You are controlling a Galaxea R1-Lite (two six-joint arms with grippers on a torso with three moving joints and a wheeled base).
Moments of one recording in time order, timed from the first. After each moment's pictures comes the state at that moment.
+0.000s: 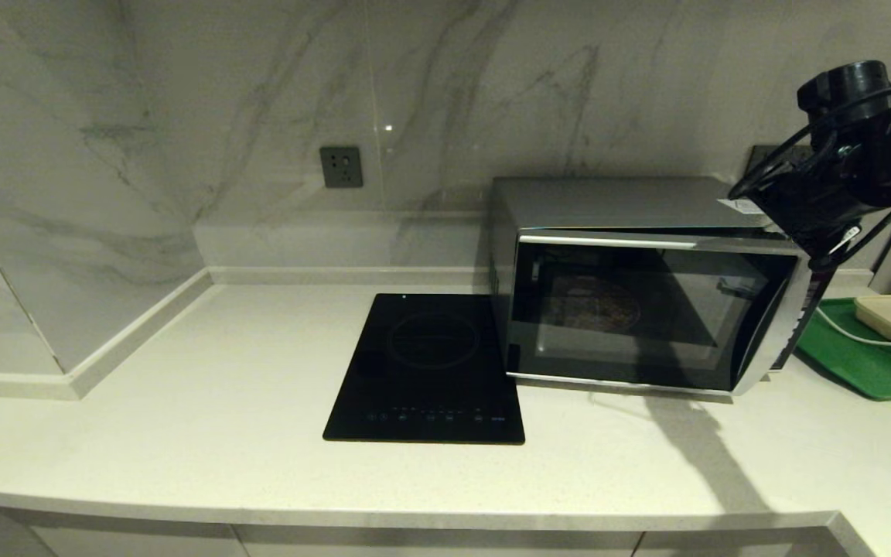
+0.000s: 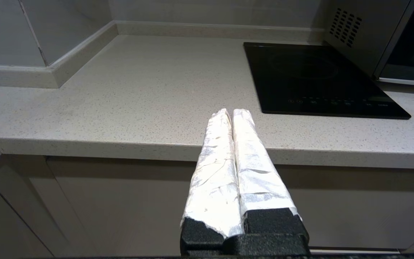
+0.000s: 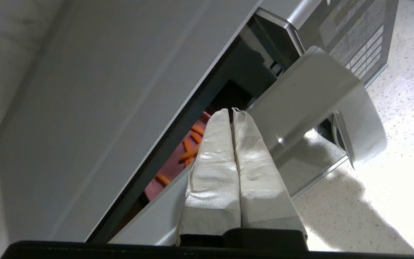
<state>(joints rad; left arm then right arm) 0.00 0.00 0.00 -0.01 0.01 -0.05 0.02 2.02 -1.98 0.53 -0.36 0.94</state>
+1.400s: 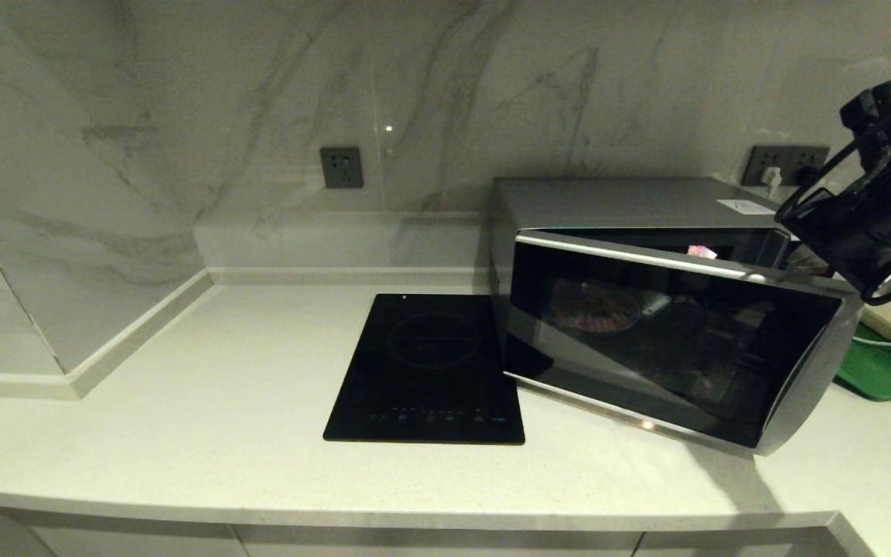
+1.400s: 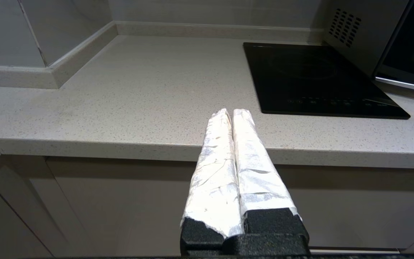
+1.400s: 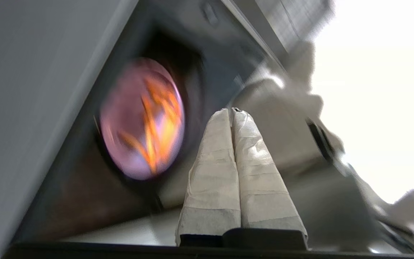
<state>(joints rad) 0.00 0.00 0.00 -0.01 0.01 -0.05 -0.02 1.88 -1.82 0.68 -0.26 0.94</state>
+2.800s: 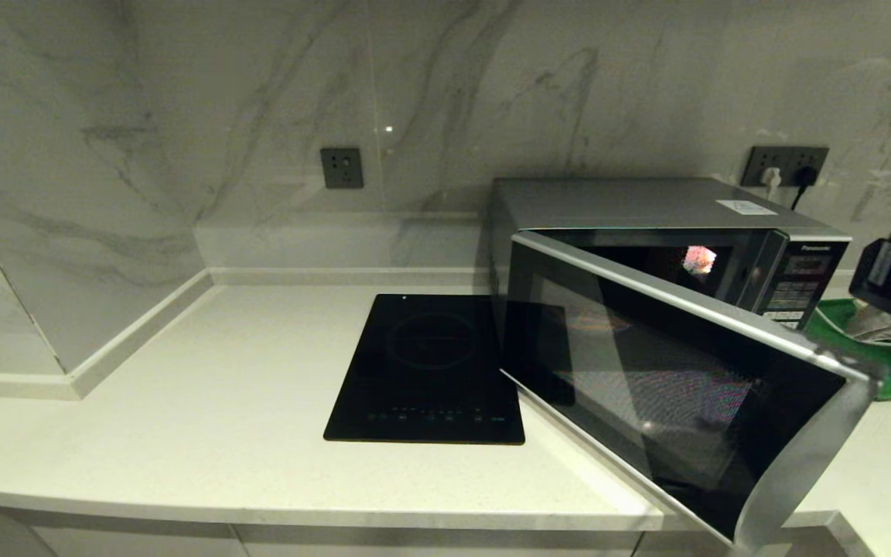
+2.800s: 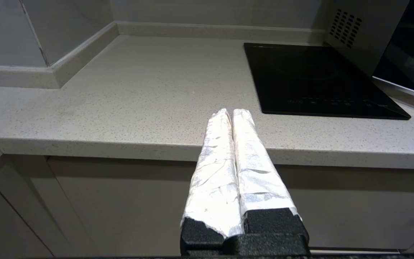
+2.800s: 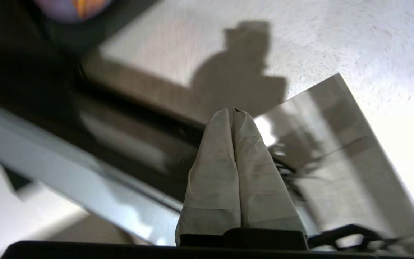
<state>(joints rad) 0.00 0.00 0.00 -0.01 0.01 -0.05 0.12 1.57 -1.58 0.95 -0.22 0.72</state>
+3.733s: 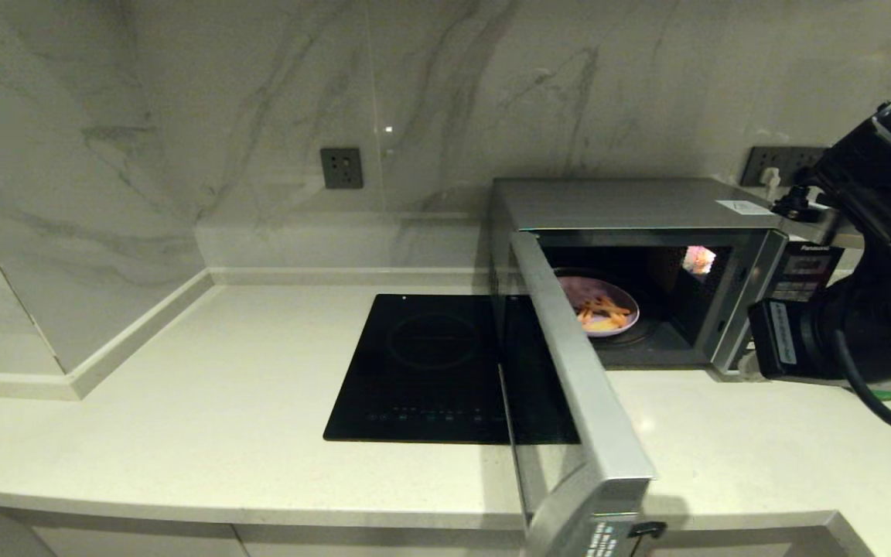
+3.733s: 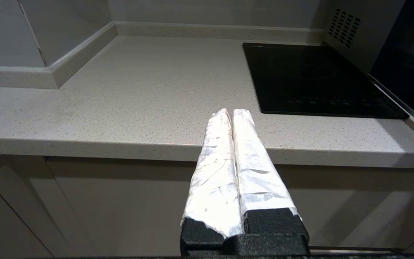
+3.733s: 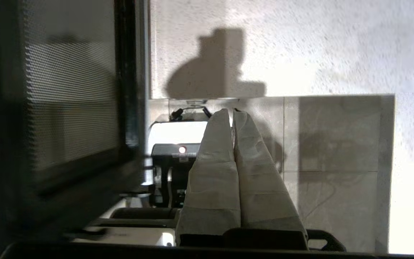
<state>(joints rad) 0.00 0.00 0.00 -0.01 0.01 -0.05 0.55 1.56 -1.53 0.96 -0.28 0.59</state>
